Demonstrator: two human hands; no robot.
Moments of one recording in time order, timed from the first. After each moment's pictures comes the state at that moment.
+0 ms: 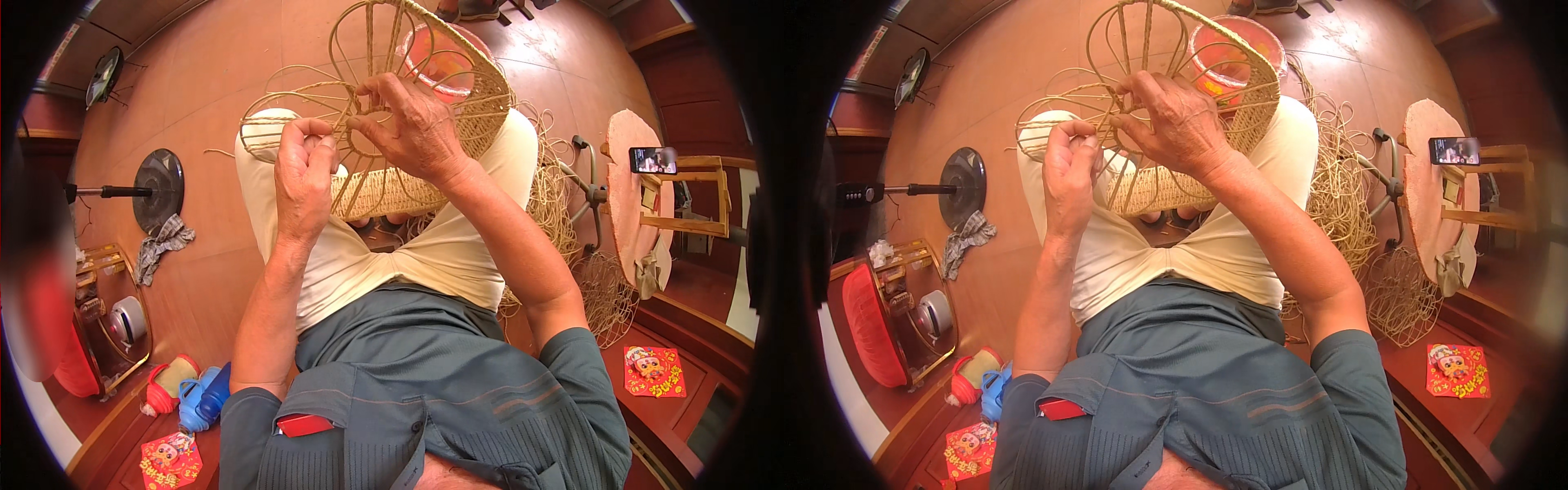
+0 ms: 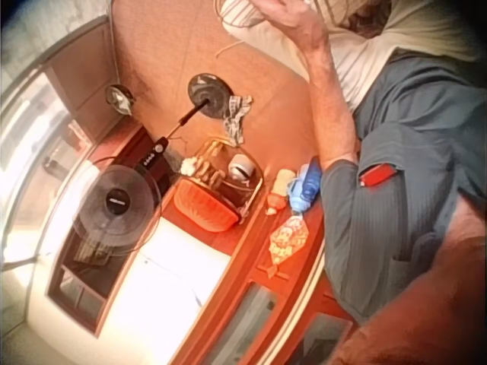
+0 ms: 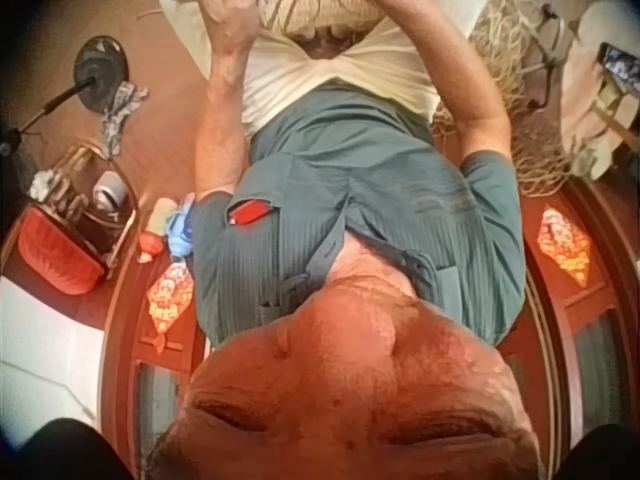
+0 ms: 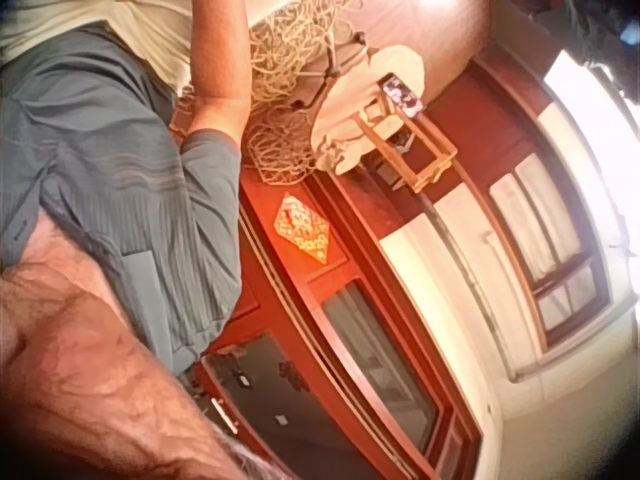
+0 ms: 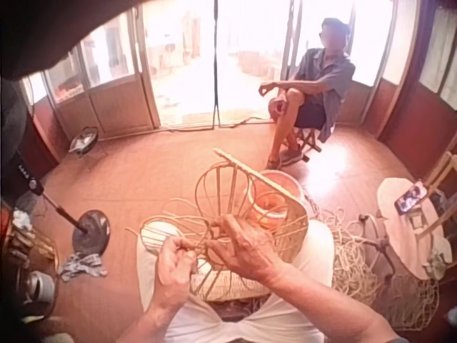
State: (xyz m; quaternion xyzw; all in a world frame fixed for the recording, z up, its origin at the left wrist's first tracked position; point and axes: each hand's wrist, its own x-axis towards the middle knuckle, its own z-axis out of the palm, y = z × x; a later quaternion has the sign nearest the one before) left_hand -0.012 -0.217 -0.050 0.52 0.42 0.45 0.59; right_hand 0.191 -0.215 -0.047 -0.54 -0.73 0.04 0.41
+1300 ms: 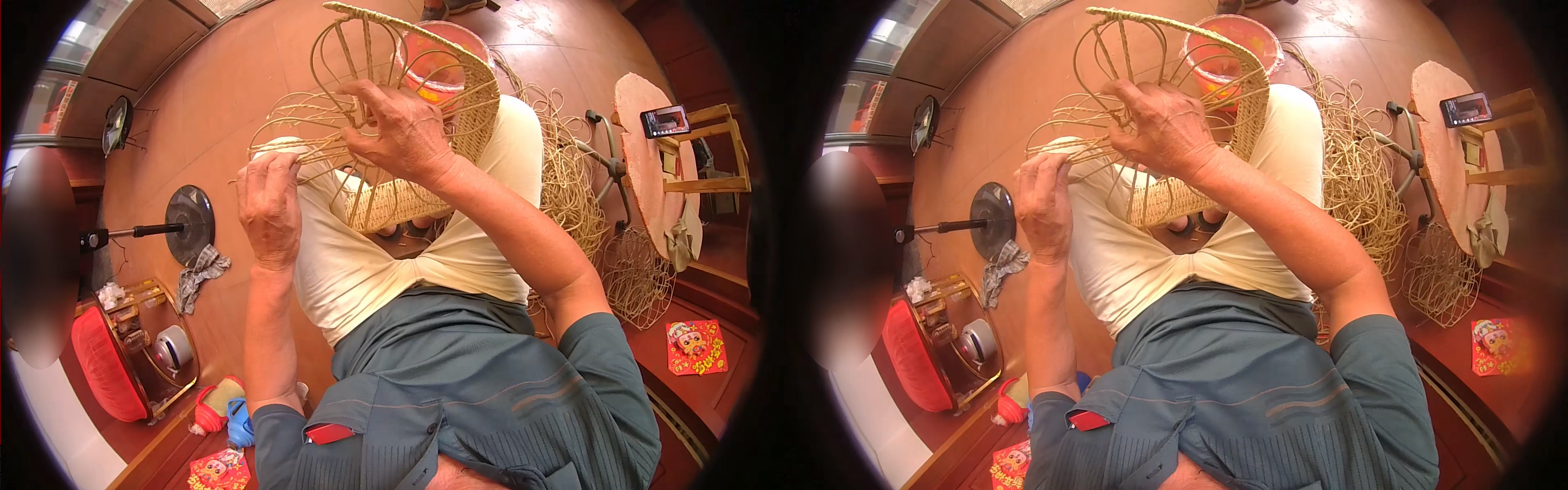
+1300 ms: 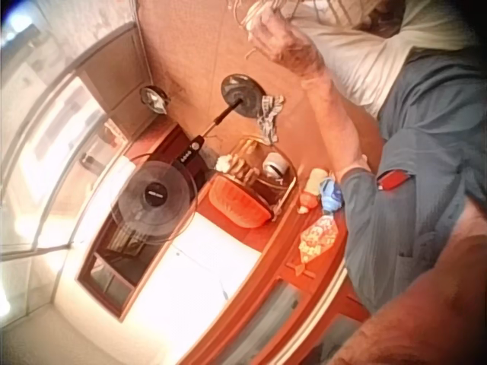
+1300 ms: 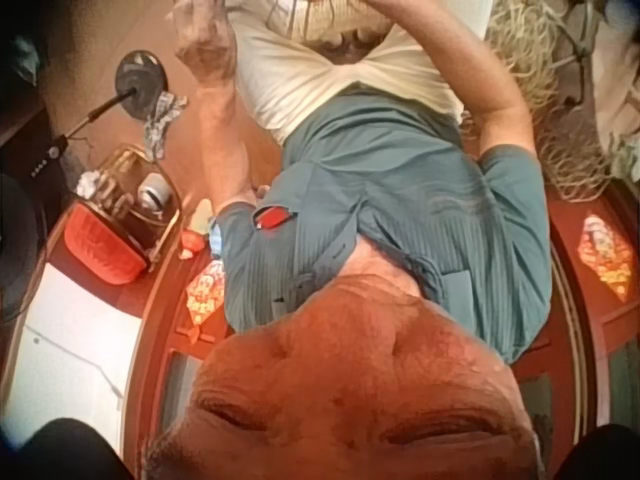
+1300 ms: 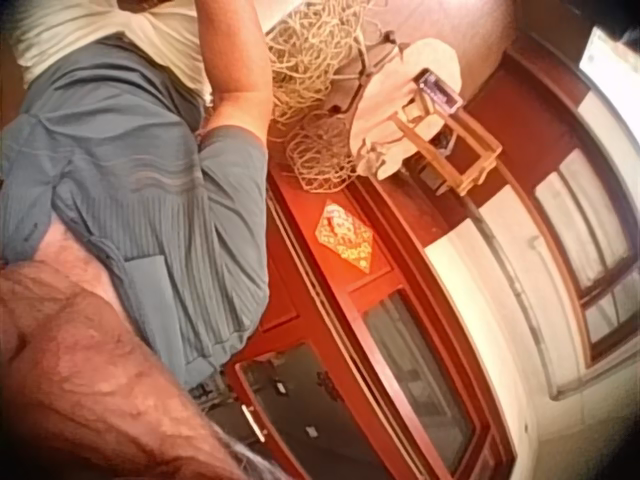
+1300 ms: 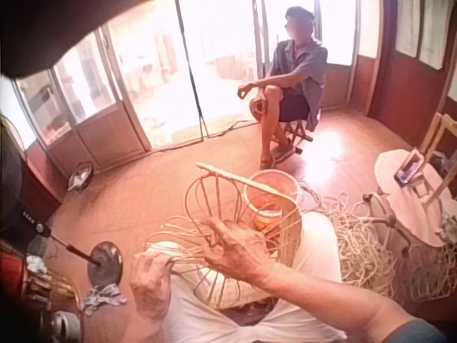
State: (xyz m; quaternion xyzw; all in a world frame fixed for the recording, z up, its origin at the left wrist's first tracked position) left_hand -0.066 -0.192 -0.028 0.85 0.41 0.32 -0.05; right_hand 0.173 -0.209 -0.047 -0.61 -0.66 0.04 0.43
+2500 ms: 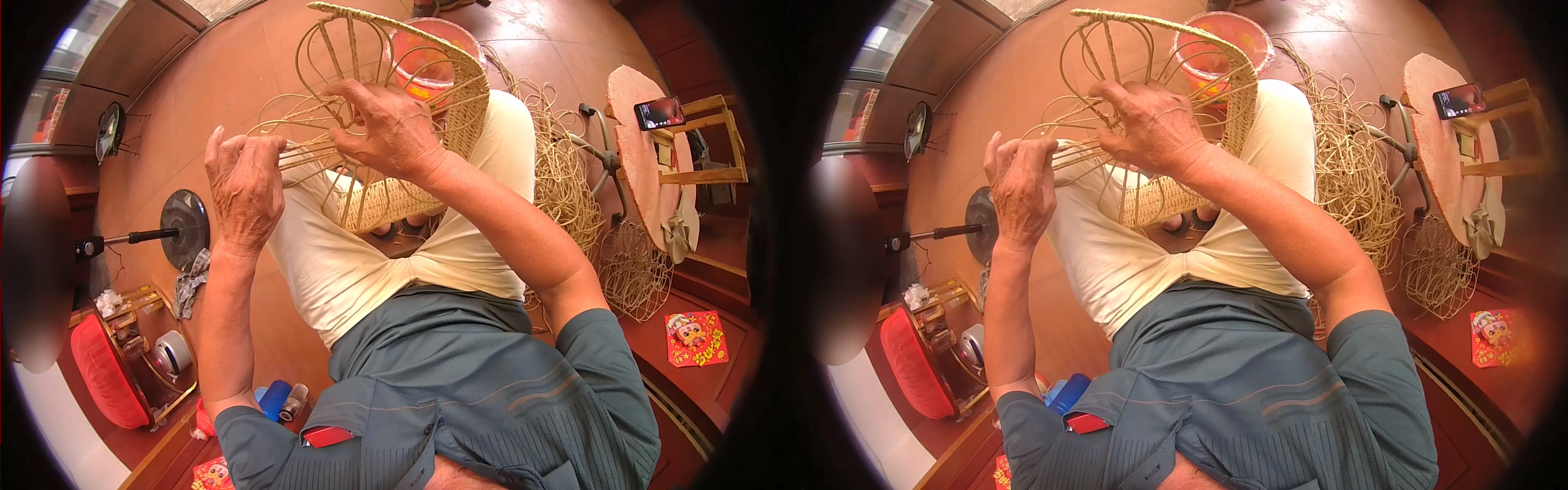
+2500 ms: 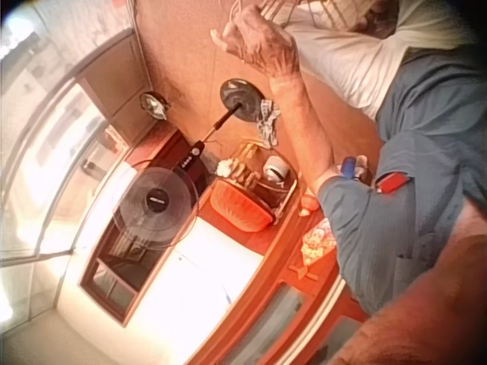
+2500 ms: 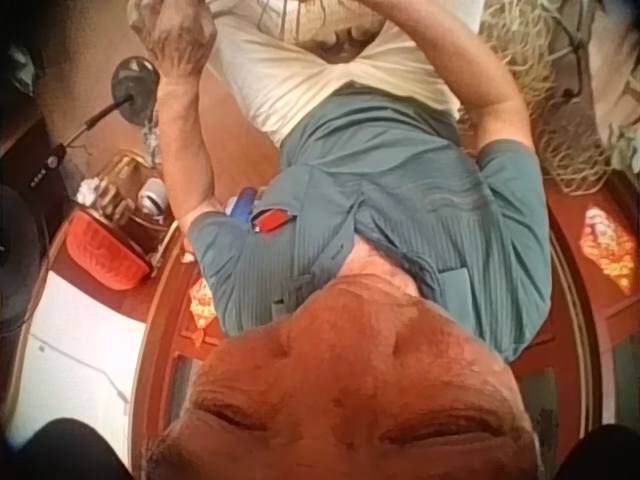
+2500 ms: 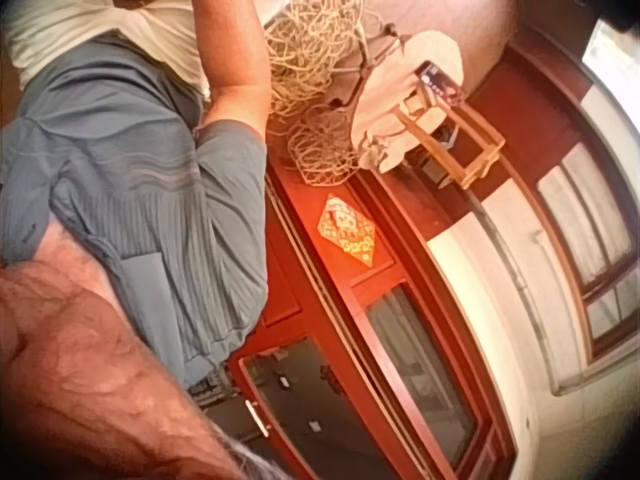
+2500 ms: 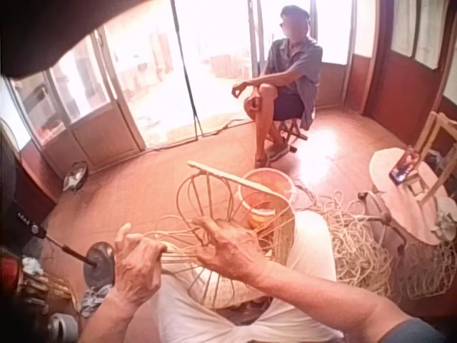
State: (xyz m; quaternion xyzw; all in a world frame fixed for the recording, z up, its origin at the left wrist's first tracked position) left_hand -0.070 -0.157 0.003 0.93 0.31 0.18 -0.11; right_hand 0.176 -0.209 -0.043 -0.62 -0.67 0.10 0.40
